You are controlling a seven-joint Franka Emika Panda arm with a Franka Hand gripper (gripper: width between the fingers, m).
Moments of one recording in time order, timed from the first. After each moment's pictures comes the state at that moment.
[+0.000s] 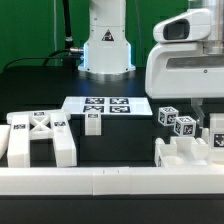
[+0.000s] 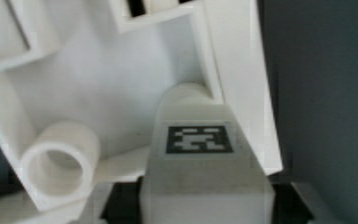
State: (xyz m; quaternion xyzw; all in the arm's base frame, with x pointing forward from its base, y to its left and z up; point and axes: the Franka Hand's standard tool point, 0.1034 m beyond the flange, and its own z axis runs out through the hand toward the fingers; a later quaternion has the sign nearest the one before) arm 0.645 0.115 0.080 -0.98 0.21 -0.03 0.06
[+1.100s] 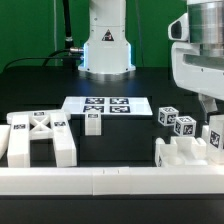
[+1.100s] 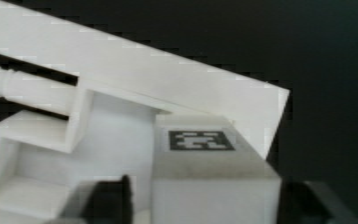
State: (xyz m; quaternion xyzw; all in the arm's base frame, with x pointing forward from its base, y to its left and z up) arm 0.645 0.119 0.078 -0.82 0.57 0.00 0.08
